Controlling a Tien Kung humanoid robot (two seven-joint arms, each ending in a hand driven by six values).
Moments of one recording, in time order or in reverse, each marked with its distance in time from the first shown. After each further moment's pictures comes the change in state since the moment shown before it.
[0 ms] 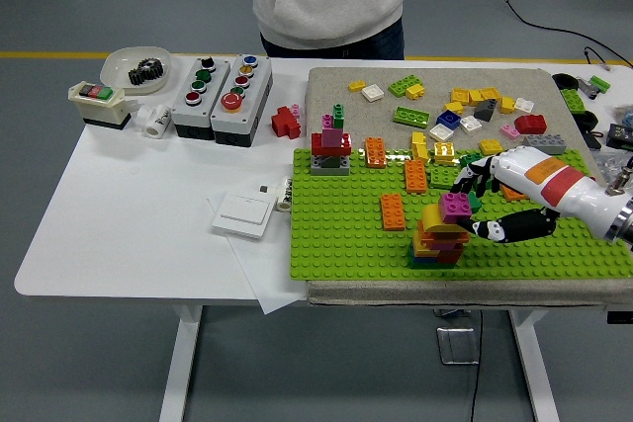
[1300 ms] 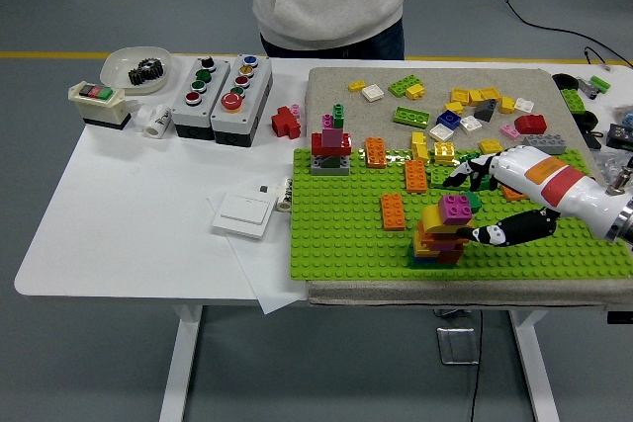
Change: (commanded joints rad) left arm 0.004 0.000 -0.002 0.000 0.006 -0.001 -0.001; right arm -0.020 -0.001 0.035 0.025 -0.019 0.002 0.004
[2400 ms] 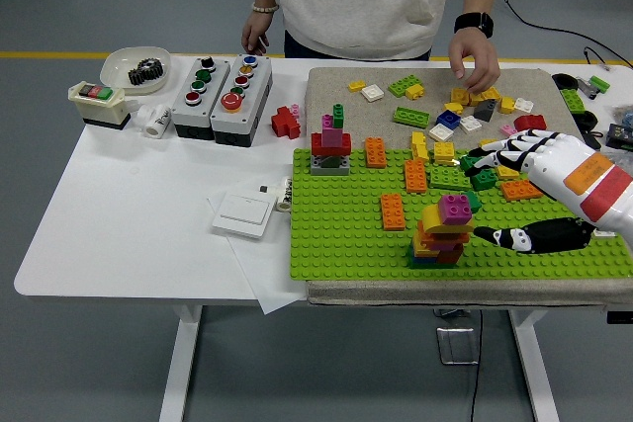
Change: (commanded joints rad) left arm 0.008 0.003 -0.003 0.002 0.012 0.000 0.000; right arm -0.286 -0.045 0.281 0.250 -0.164 -0.082 -0.028
